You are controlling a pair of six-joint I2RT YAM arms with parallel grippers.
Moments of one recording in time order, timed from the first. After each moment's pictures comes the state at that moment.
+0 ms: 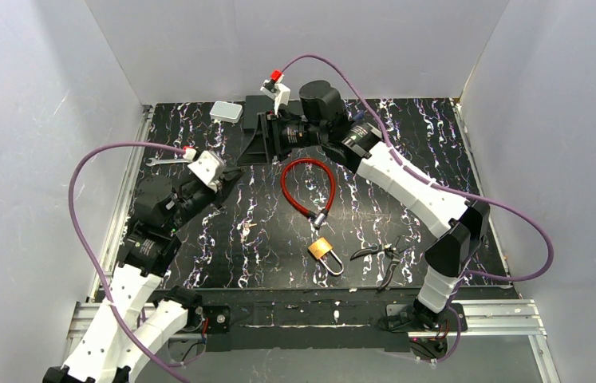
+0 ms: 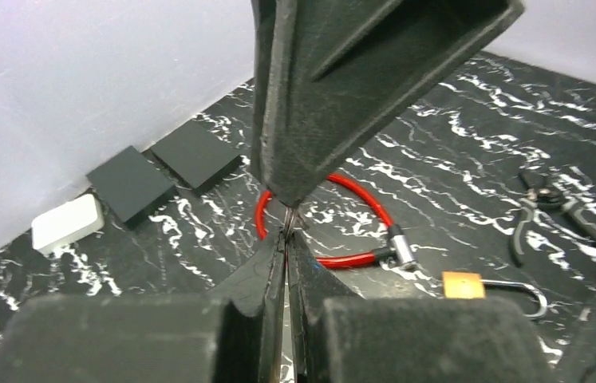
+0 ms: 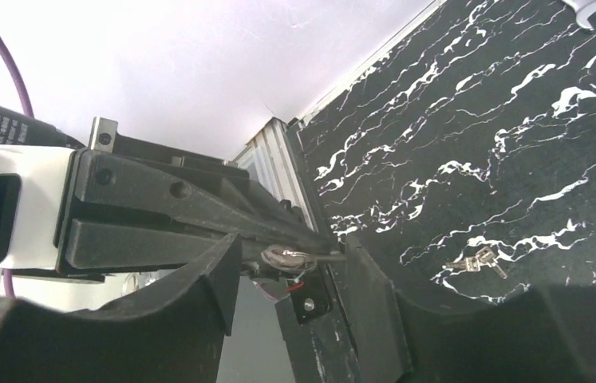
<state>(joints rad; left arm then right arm) -0.36 0.71 0.84 -0.18 0.39 0.22 0.85 1.75 1.87 -0.39 -0.64 0.58</state>
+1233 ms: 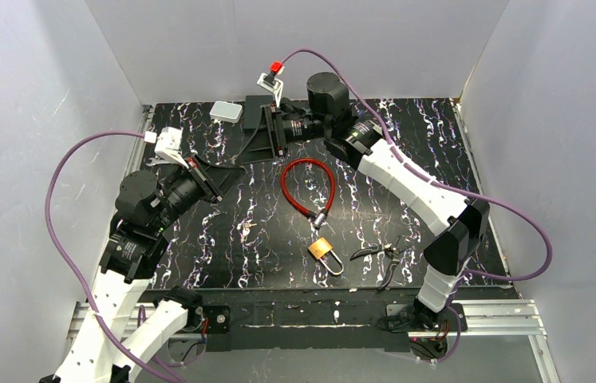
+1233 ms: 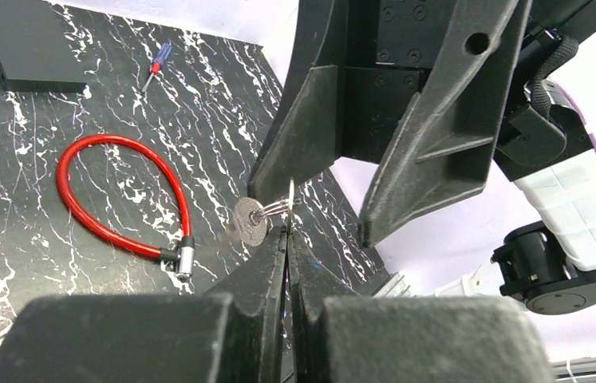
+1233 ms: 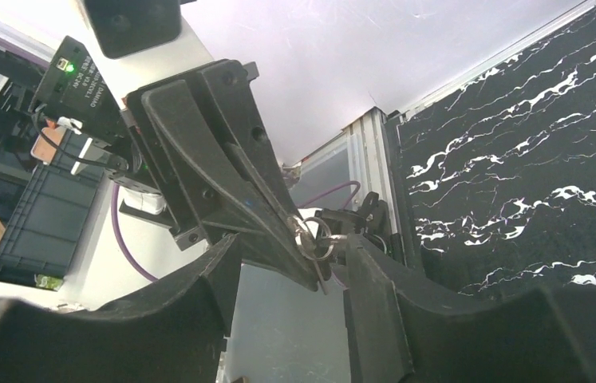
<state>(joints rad) -0.36 0.71 1.03 -0.36 0.33 -0.68 0.83 1.76 1.88 -0.22 -0.91 0.73</state>
